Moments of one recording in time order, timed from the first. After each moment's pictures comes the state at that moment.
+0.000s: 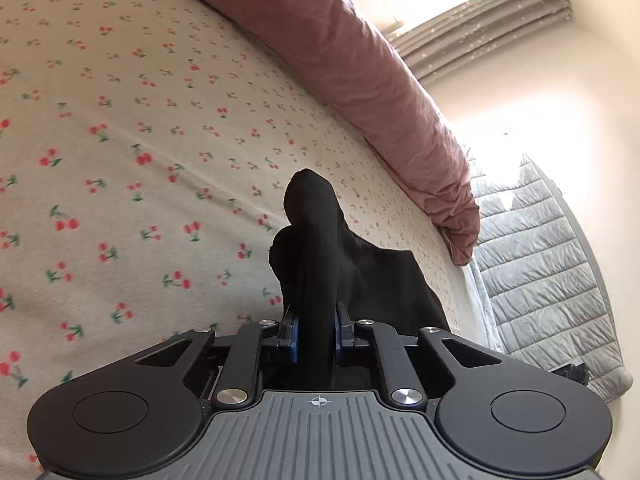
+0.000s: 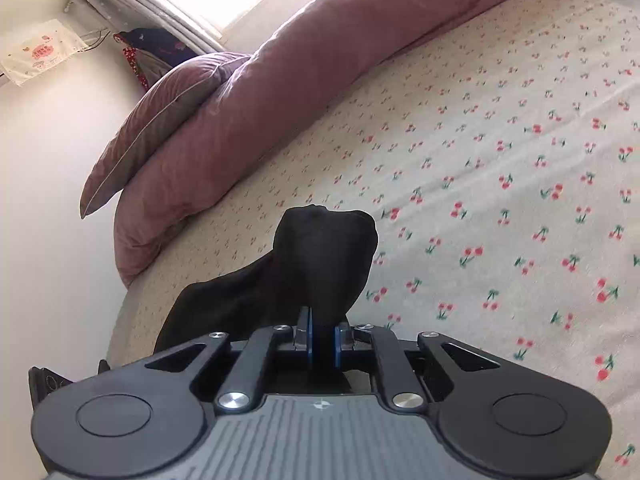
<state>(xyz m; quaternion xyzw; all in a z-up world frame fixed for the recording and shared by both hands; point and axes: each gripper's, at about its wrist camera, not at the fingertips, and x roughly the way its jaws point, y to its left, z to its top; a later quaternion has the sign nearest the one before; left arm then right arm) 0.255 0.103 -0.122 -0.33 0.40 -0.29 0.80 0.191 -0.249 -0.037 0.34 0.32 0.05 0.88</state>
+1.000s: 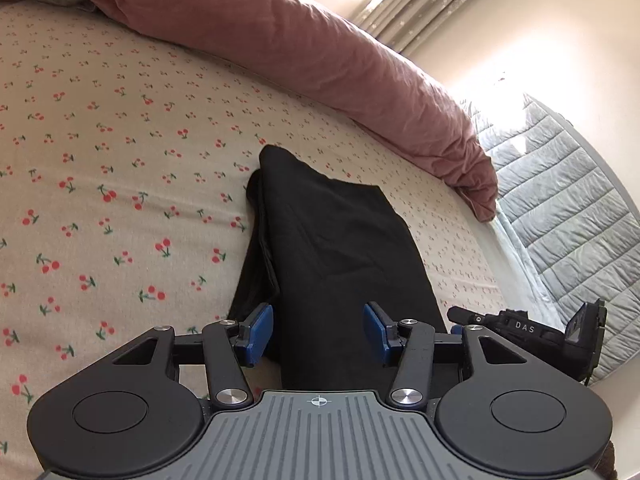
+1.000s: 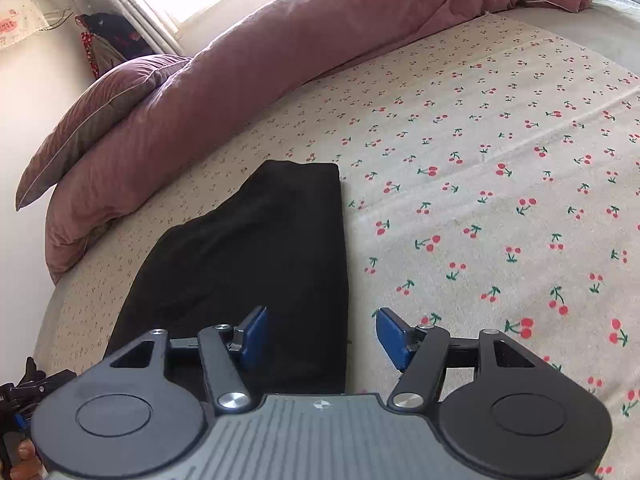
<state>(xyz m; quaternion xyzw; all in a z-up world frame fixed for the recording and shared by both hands) 0.219 0.074 -0.094 -0.21 0.41 -0.29 0.84 0.176 -0.297 -0.058 0.27 0.36 -0.03 0.89</state>
